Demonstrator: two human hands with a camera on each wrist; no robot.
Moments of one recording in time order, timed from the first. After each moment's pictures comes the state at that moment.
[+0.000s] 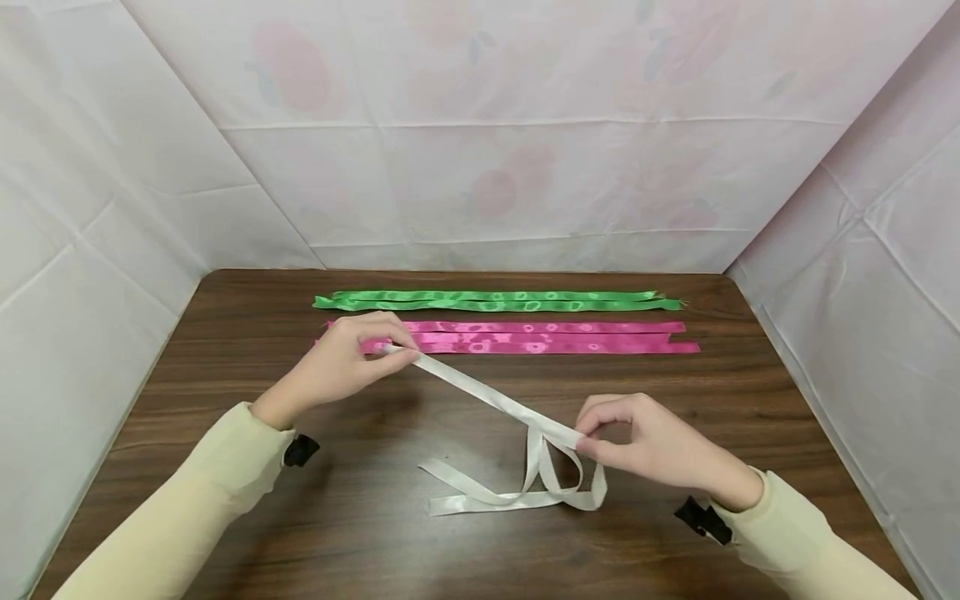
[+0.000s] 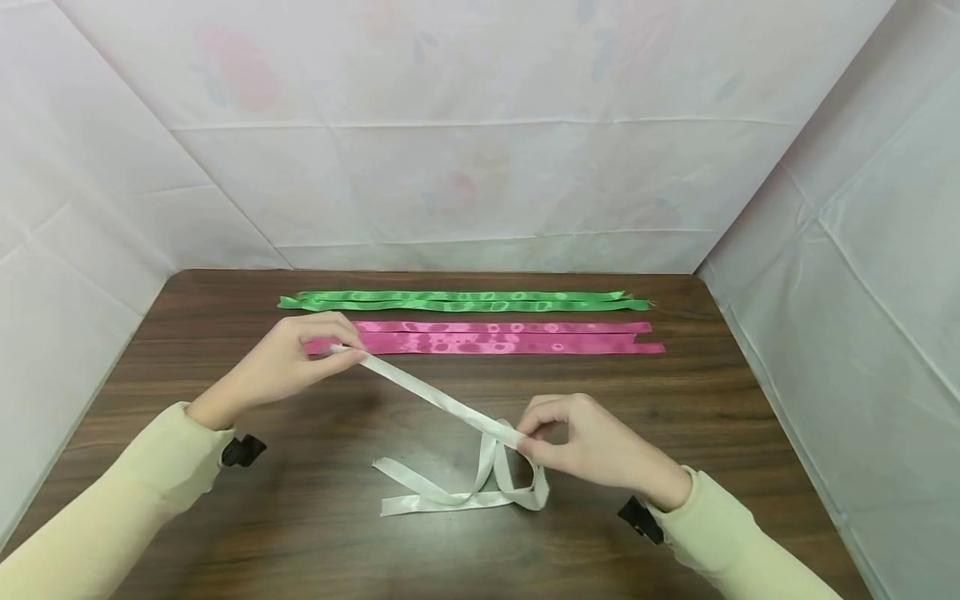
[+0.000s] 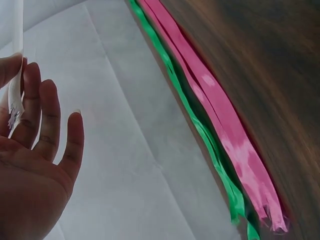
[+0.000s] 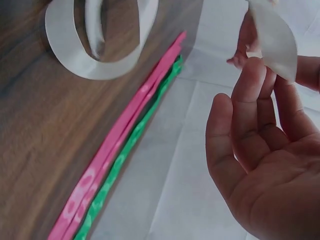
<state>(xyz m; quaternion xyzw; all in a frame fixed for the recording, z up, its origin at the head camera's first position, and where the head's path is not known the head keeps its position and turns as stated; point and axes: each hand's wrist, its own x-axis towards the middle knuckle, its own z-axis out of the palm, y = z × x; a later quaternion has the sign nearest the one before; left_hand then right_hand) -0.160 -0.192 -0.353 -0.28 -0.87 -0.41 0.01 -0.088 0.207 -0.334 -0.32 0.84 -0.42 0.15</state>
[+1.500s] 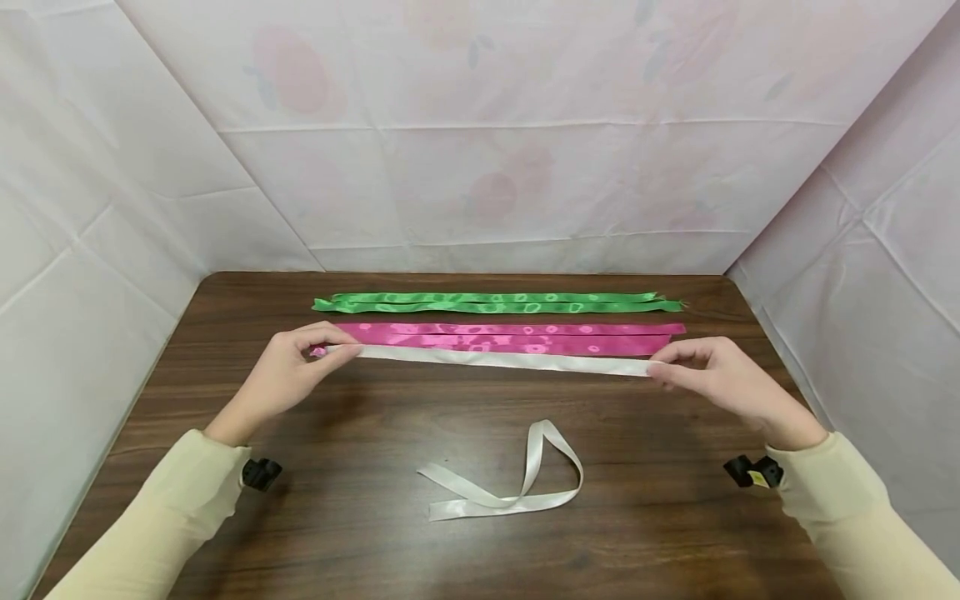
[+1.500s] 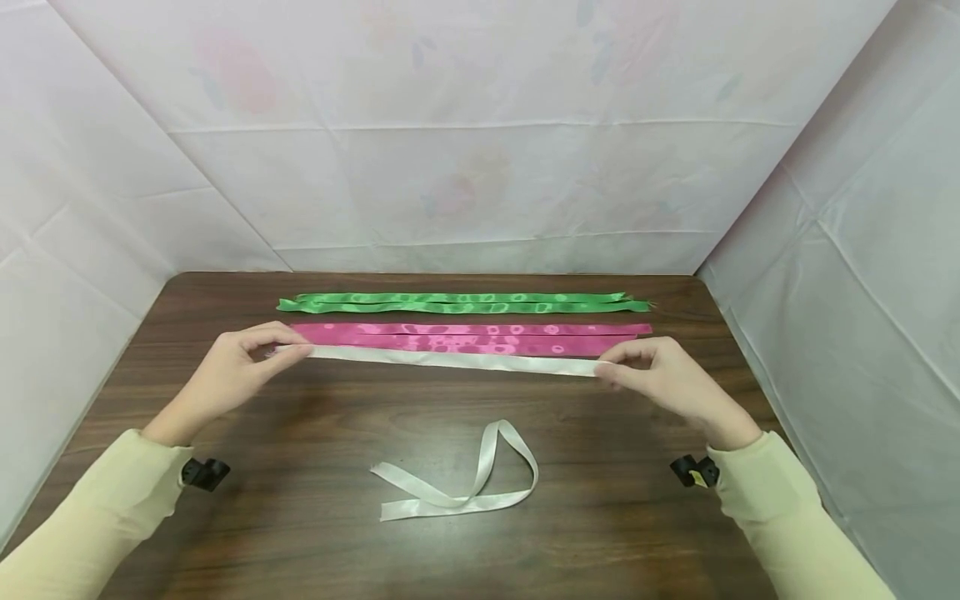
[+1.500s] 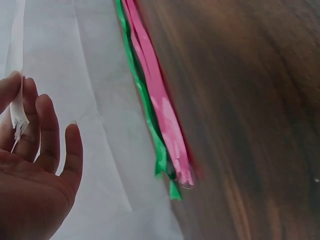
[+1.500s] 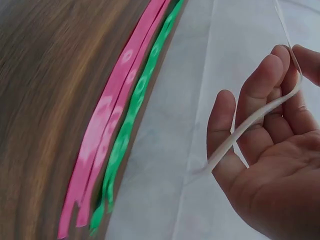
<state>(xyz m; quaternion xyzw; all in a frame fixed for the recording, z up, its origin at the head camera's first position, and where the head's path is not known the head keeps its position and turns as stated) -0.150 -0.249 -0.380 -0.15 -0.90 -0.41 0.05 -0.136 0.291 -0.318 -0.07 0.90 -0.40 0.17</state>
